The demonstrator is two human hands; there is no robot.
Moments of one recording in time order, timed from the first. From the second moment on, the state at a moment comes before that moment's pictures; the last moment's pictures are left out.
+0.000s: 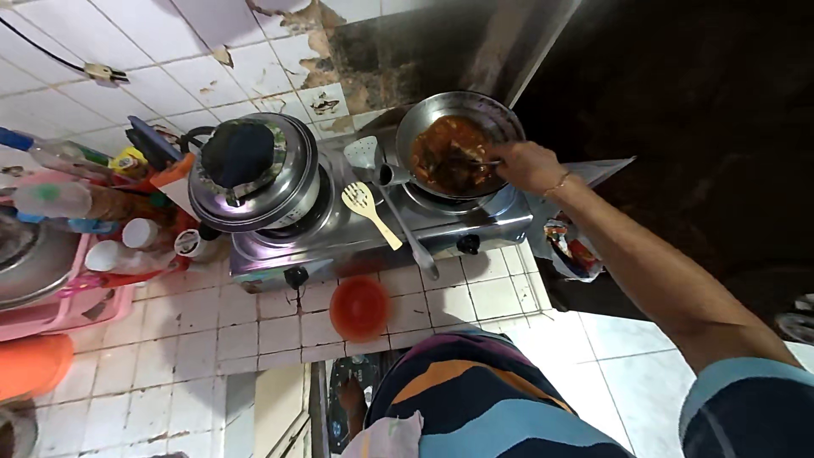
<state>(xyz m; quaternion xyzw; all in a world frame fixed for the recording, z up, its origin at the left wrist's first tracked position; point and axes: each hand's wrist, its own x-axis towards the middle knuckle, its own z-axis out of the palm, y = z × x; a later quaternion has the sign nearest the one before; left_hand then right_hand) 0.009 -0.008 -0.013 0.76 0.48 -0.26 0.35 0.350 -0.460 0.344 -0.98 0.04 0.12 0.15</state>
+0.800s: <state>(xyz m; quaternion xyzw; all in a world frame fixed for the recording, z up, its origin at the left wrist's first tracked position) 0.013 -0.009 -0.018 0.75 0.49 -0.25 0.37 0.328 -0.463 0.375 -0.99 0.02 0.13 0.03</state>
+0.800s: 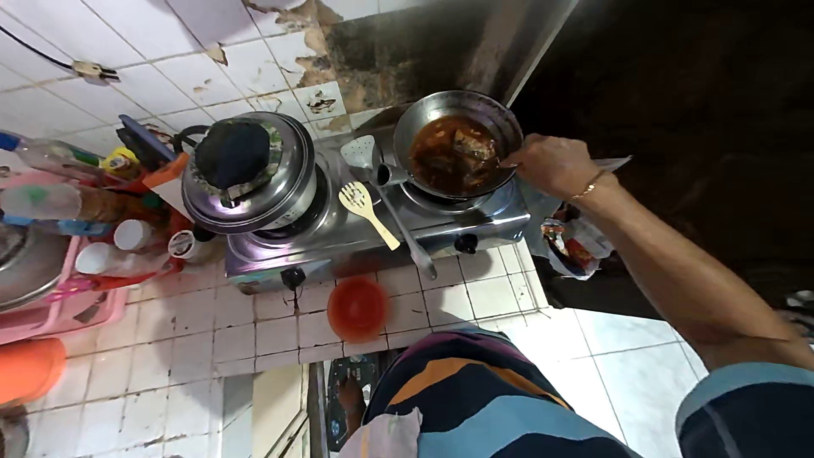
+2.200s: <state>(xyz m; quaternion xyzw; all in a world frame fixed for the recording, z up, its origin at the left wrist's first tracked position) 0.018 -0.009 -0.014 0.76 0.51 -0.23 0.34 0.360 -0.462 0.349 -0.99 0.08 0.05 0.11</state>
